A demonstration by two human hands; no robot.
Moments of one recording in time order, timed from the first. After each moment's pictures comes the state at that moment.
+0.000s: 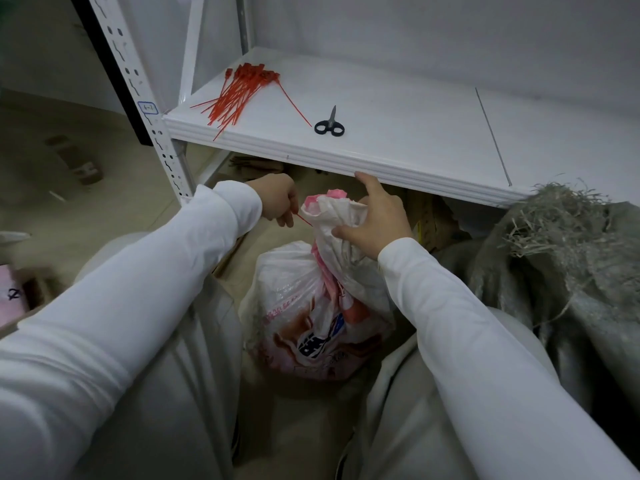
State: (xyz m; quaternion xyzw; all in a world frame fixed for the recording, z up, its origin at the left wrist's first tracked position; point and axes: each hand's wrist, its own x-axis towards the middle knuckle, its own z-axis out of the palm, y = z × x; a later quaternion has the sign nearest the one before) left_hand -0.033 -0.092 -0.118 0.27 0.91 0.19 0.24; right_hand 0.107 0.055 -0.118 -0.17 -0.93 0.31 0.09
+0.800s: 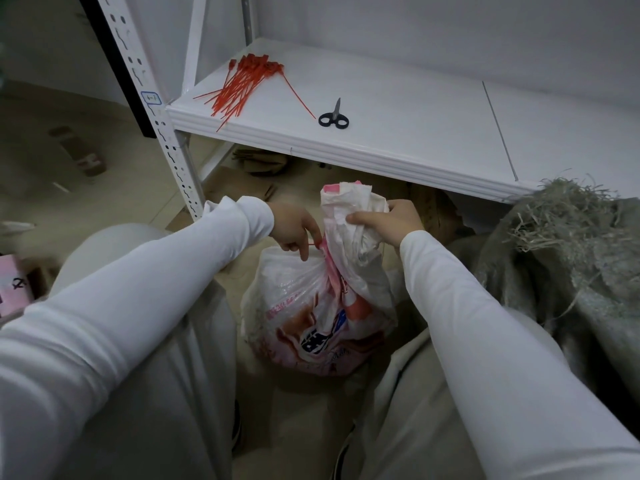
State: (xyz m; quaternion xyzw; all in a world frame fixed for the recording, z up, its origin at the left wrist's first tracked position) left_hand -0.010 -0.087 -0.150 0.32 0.85 0.13 0.40; right_hand 0.101 0.076 -0.138 -0.33 -0.80 0.50 0.03
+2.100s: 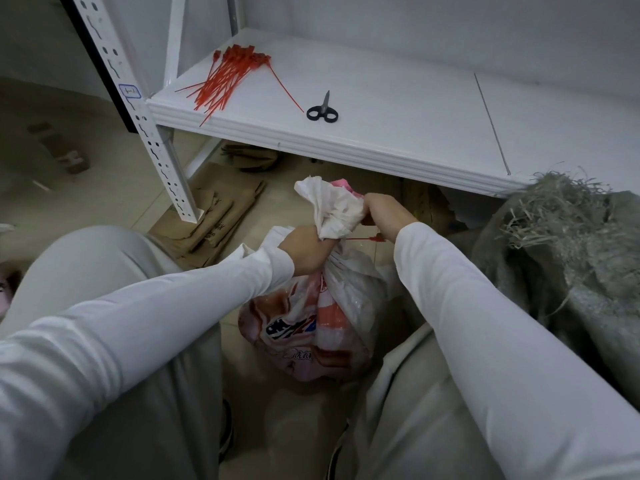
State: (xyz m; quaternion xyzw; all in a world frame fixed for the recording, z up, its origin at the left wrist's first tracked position) left_hand 0.051 -0.057 -0.189 0.28 0.91 0.24 0.18; right_hand 0.085 0.082 -0.128 -0.30 -0.86 0.42 -0.08
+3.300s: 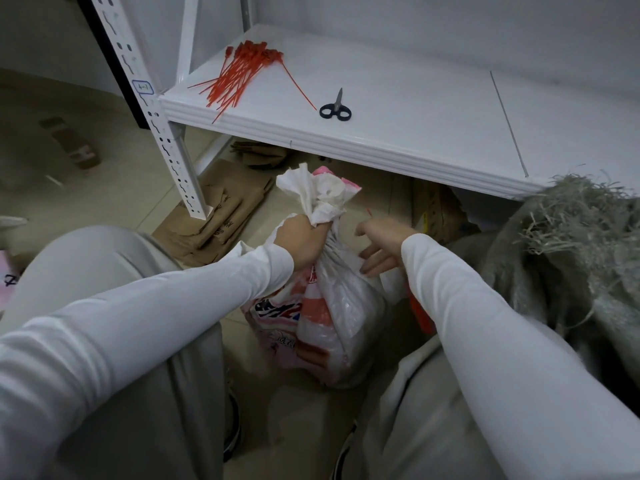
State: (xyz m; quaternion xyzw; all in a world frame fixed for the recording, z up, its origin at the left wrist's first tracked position) left_hand 0.032 -0.075 -0.198 0.16 0.90 0.38 0.16; right_hand 0.096 0.071 -0.149 -0.37 -0.77 0.48 -0.19
